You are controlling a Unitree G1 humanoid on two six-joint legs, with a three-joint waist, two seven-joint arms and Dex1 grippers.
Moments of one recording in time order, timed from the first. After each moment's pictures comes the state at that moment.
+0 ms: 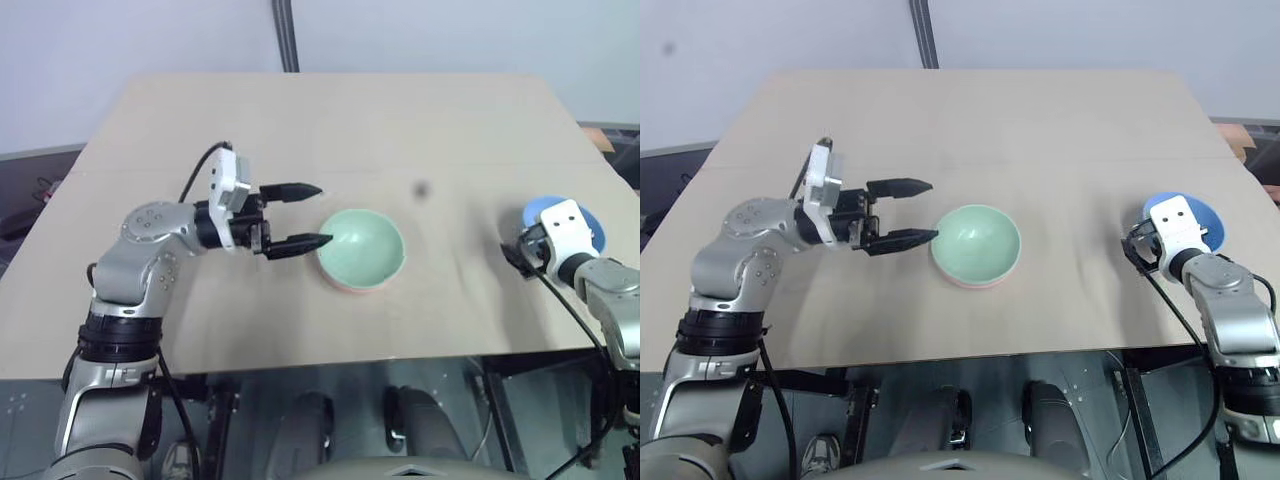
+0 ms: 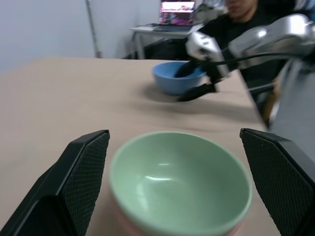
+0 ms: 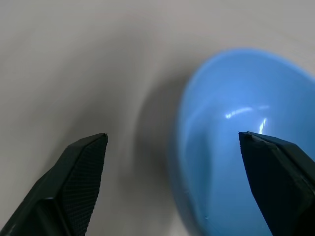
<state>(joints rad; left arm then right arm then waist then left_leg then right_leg) -0.51 0.68 0.05 -0.06 -0.63 0.44 -1.25 -0.28 -0.68 -0.11 -0.12 0.14 0.78 0.39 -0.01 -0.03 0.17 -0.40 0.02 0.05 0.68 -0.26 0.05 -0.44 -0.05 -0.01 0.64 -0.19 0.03</state>
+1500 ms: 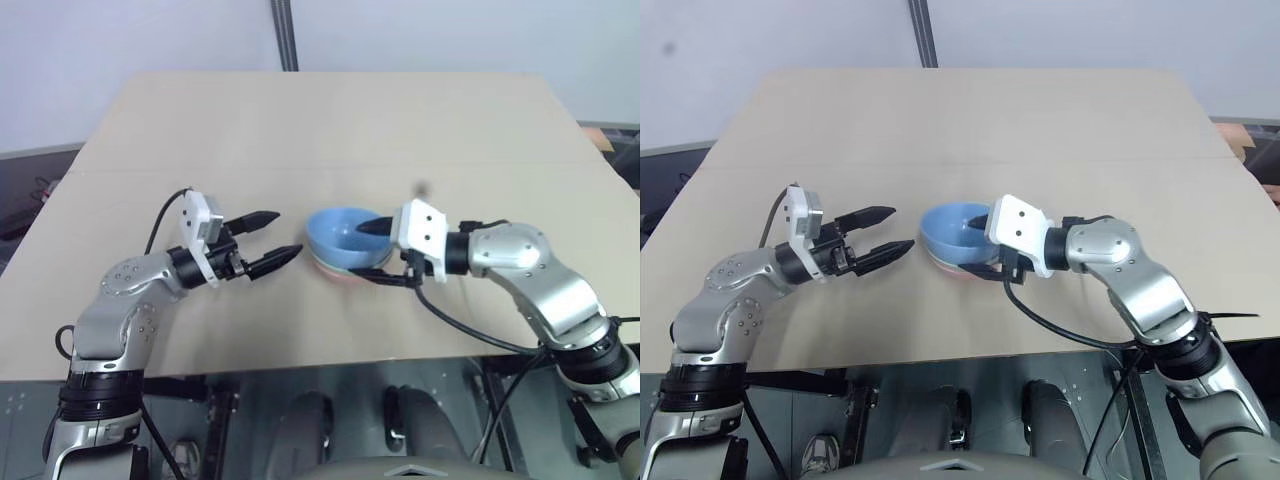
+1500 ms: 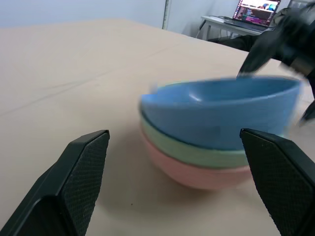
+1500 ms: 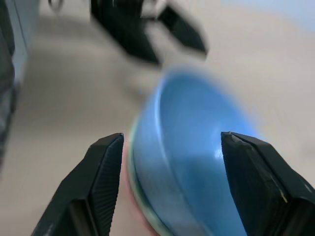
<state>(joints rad) -0.23 0.66 0.19 -0.15 -0.61 0.42 -1.00 -0.54 -0.57 0.23 -0.57 0.33 0.67 0.86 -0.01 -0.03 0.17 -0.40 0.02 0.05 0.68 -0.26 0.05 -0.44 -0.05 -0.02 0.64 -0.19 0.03</state>
